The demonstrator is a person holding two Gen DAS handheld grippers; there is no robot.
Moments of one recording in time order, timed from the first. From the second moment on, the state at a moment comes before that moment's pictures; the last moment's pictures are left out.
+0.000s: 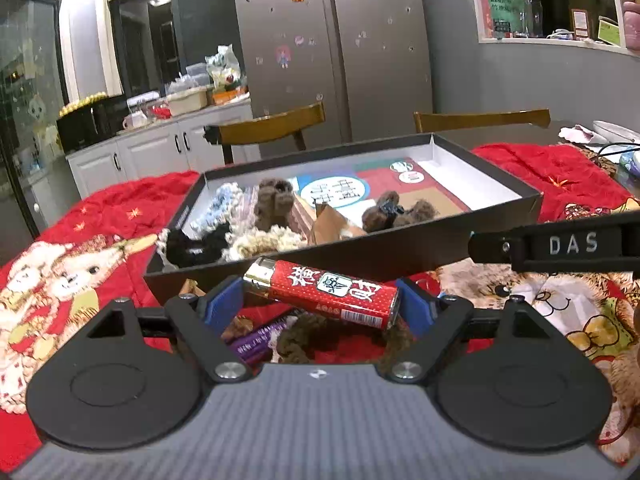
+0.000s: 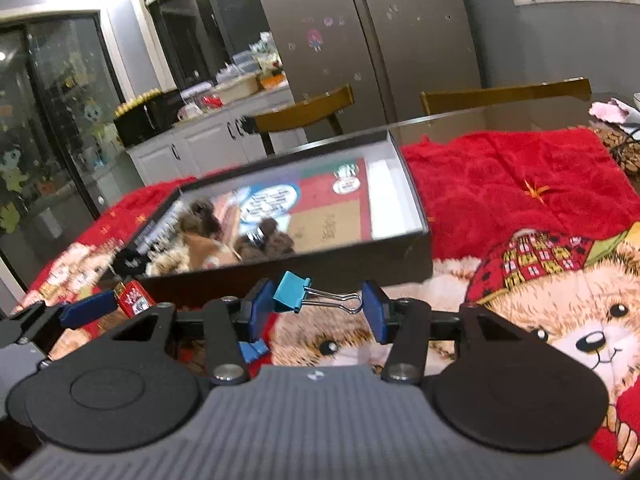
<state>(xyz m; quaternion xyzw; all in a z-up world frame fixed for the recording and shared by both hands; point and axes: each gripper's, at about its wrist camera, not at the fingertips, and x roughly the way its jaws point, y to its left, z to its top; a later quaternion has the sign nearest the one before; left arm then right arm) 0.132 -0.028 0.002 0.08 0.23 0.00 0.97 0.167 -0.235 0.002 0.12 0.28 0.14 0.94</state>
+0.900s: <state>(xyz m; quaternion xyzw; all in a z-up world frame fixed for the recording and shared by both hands) 0.207 0.008 0.120 -0.03 0.19 -0.04 0.98 0.231 -0.226 0.121 0.13 0.17 0.13 0.97</state>
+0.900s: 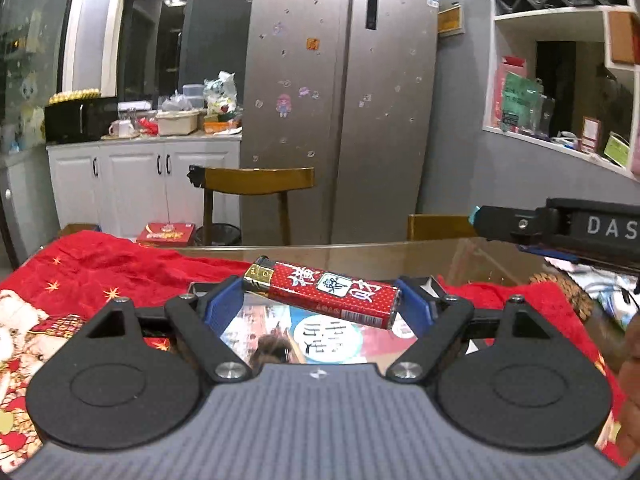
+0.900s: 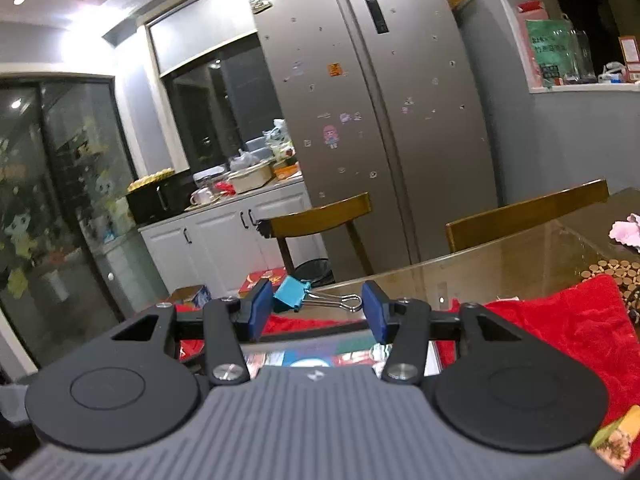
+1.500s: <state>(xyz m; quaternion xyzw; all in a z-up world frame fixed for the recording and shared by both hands) 0.289 0.002 0.069 -0.01 0.28 -0.06 0.96 0.299 -0.235 0.042 0.17 0.30 0.11 0.93</state>
